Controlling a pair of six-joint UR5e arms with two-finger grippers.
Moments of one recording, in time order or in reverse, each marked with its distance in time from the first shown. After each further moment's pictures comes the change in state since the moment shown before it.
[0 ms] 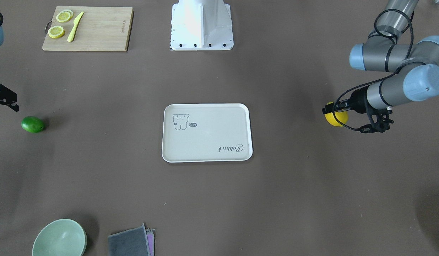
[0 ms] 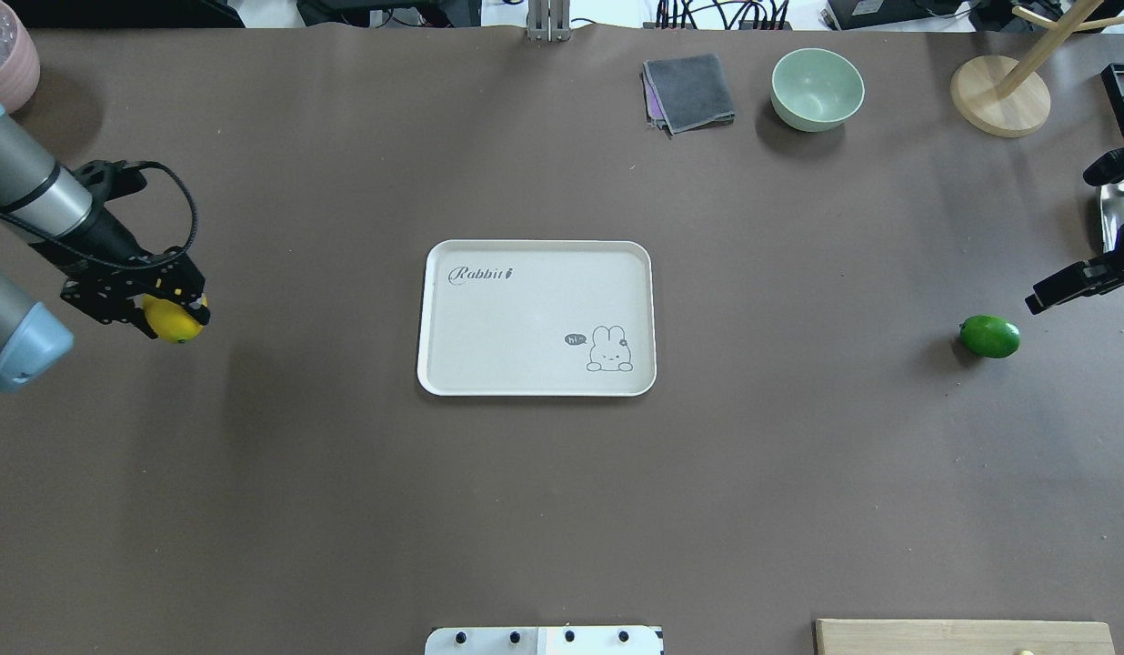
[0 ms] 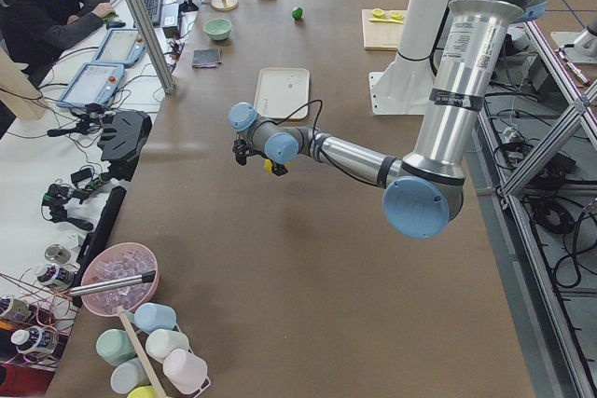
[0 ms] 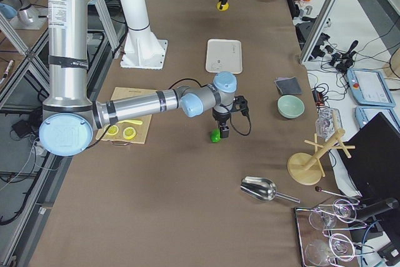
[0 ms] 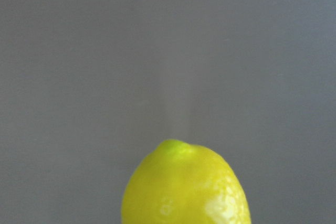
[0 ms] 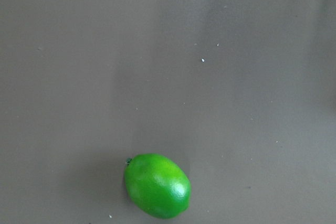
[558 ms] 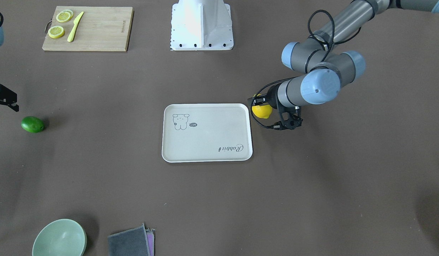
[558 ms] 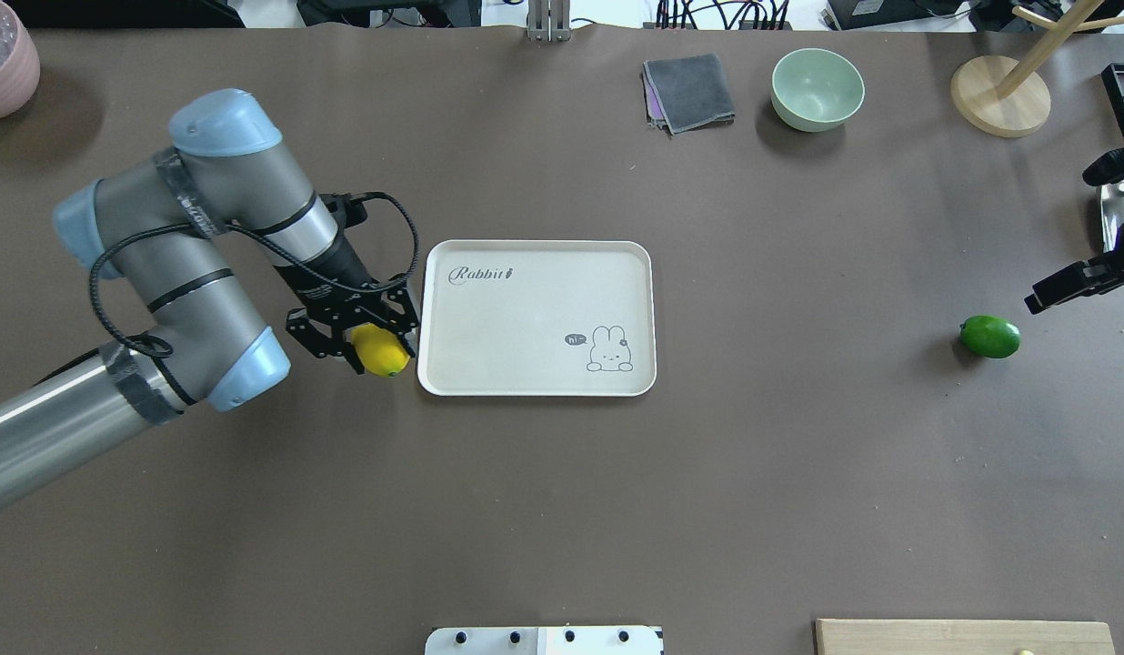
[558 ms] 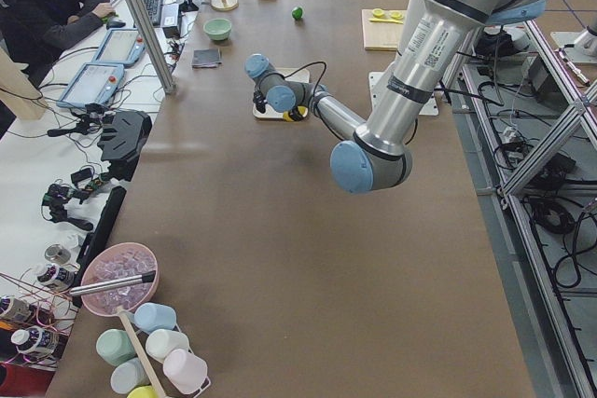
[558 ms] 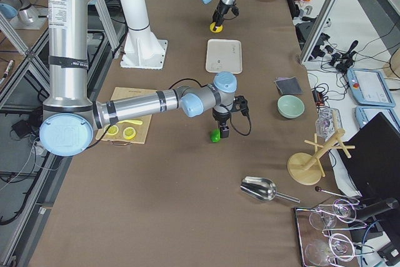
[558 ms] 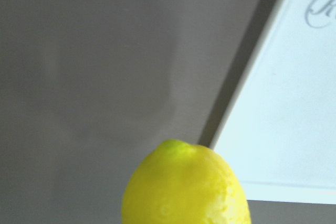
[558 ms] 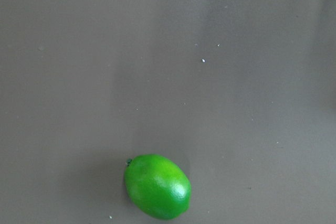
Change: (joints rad) left arm 0.213 -0.315 0.113 -0.010 -0.003 -0.303; right arm 0.000 0.002 -0.001 0.000 0.000 0.000
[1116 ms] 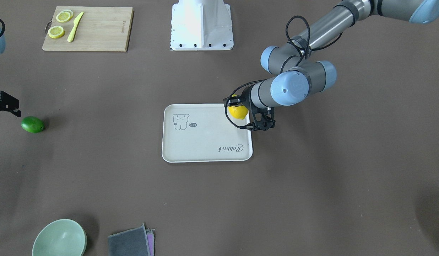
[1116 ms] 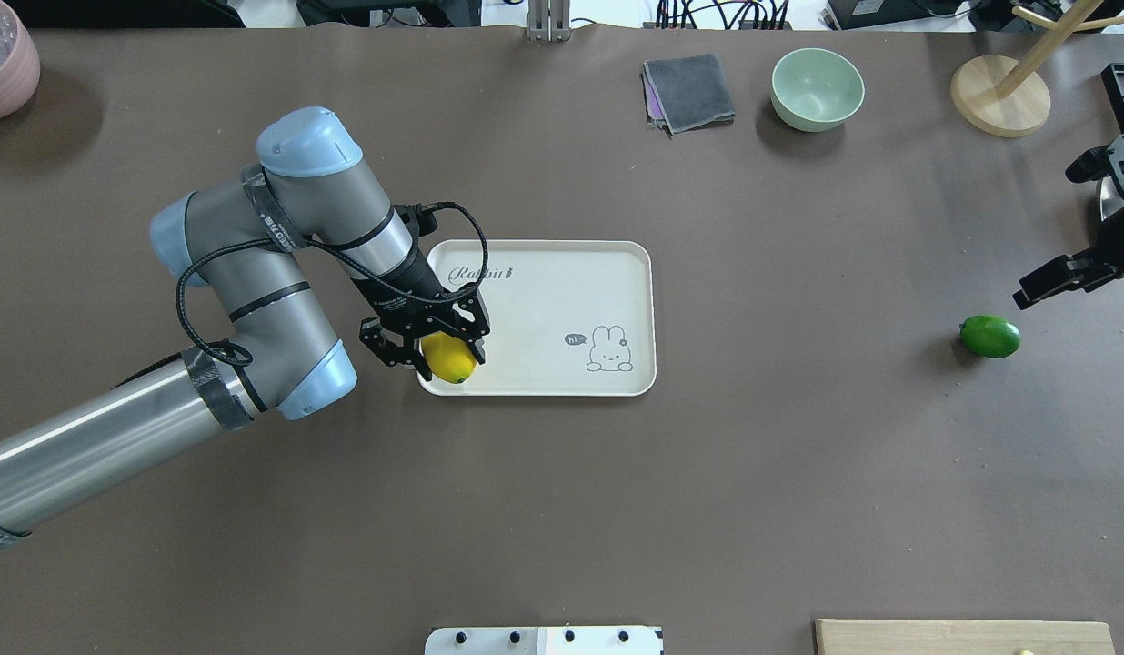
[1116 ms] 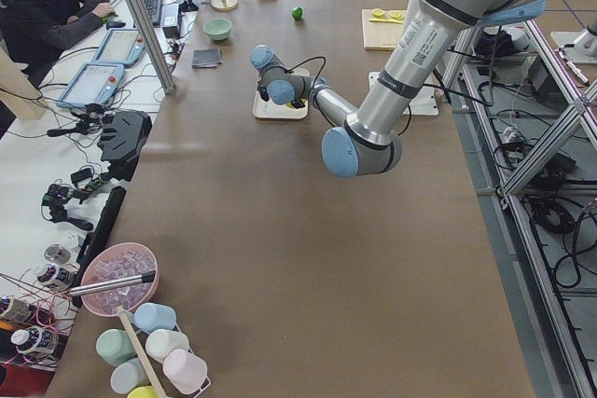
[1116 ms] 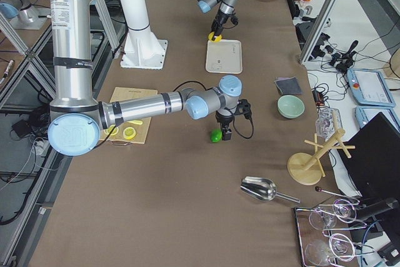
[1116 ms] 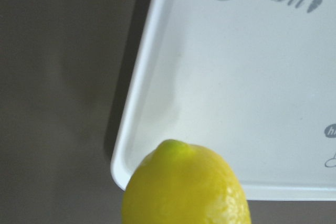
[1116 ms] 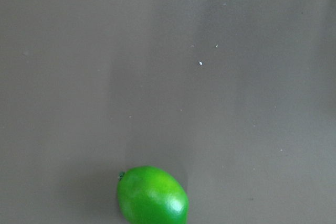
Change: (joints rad) left arm 0.057 -0.073 0.093 -0.165 0.039 -0.093; right arm -0.003 0.063 -0.097 -0.006 0.031 -0.002
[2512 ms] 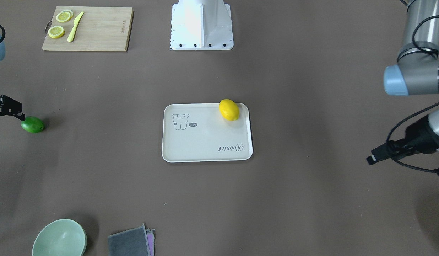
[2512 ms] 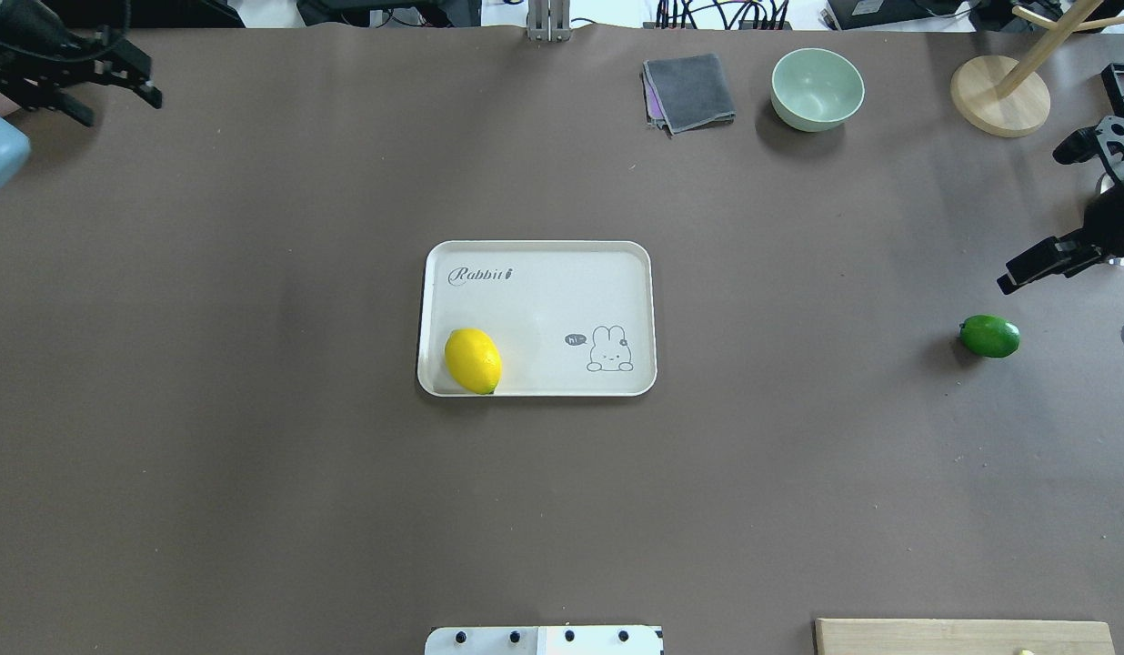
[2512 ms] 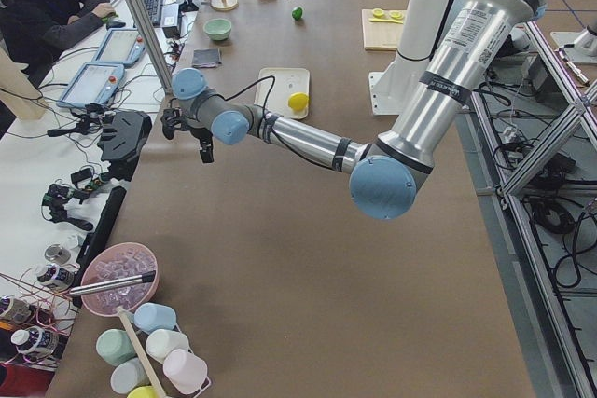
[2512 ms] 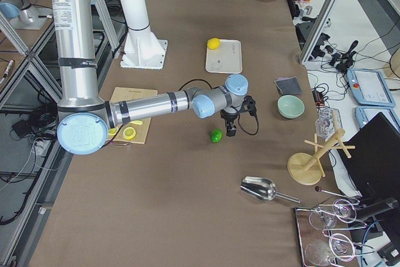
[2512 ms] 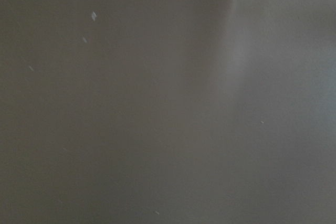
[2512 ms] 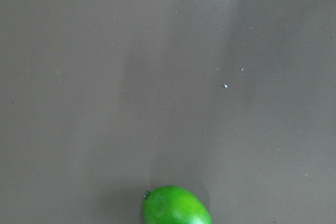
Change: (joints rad) left arm -0.606 0.204 -0.028 0.166 0.128 0.741; right arm 0.015 0.030 -0.007 0.007 0.048 -0.016
